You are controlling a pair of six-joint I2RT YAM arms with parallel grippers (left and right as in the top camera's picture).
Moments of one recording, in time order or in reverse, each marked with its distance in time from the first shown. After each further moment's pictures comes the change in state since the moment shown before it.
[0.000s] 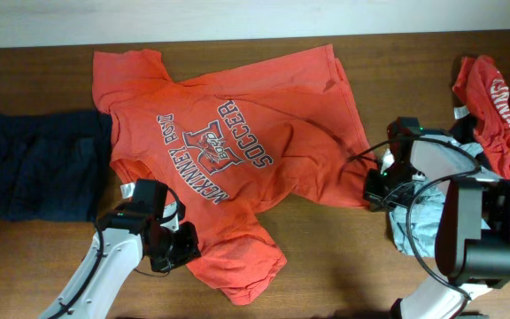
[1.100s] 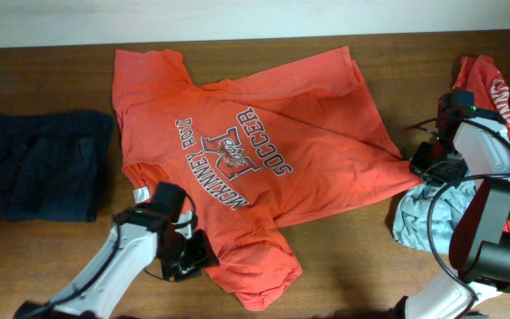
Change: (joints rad) left arm -0.127 0.070 0.000 -0.030 0.036 -0.109; right arm -0.175 0.008 0.221 -0.042 0.270 0.040
